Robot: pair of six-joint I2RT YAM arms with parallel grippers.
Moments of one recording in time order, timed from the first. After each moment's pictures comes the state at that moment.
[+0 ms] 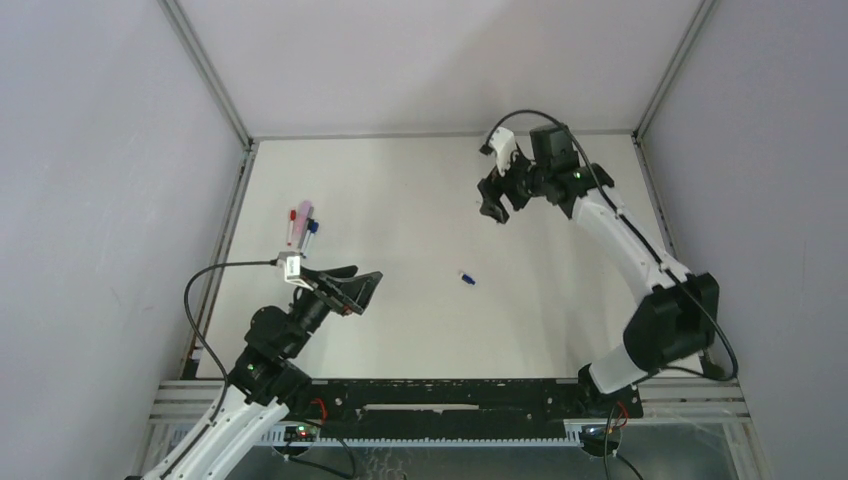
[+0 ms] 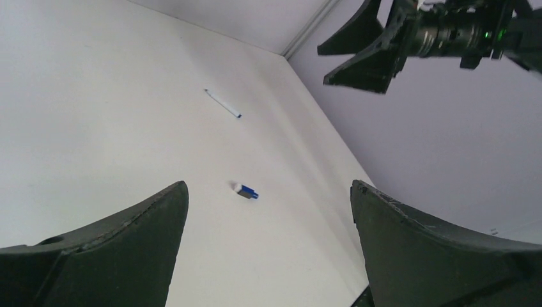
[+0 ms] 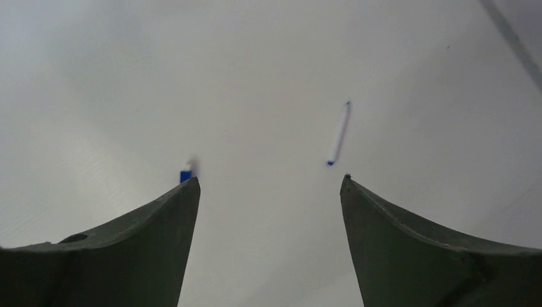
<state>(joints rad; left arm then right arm) -0.60 0.17 0.20 0.07 -0.01 -0.69 0.36 1.48 1.35 -0.58 -0.43 -0.44</state>
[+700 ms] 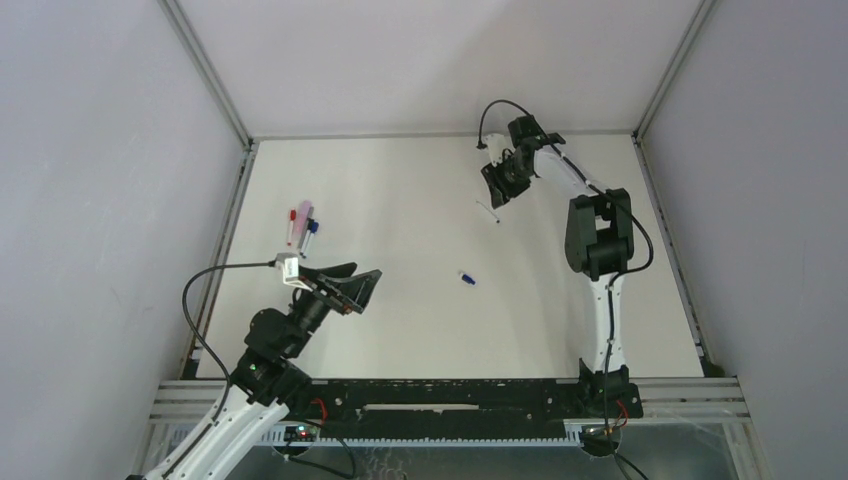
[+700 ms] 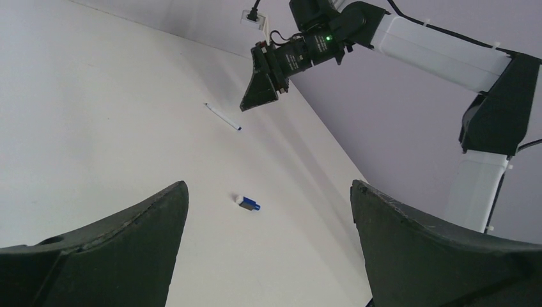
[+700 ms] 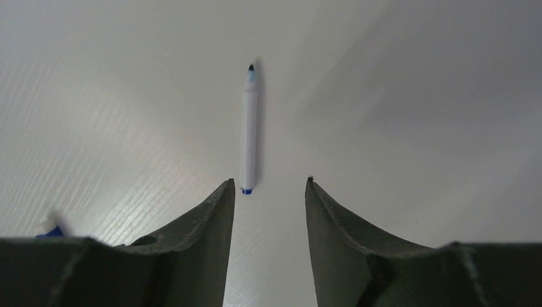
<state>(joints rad) -0.60 0.18 0.18 0.14 -0.02 -0.65 0.23 2.24 1.92 -0.82 -0.33 -0.40</state>
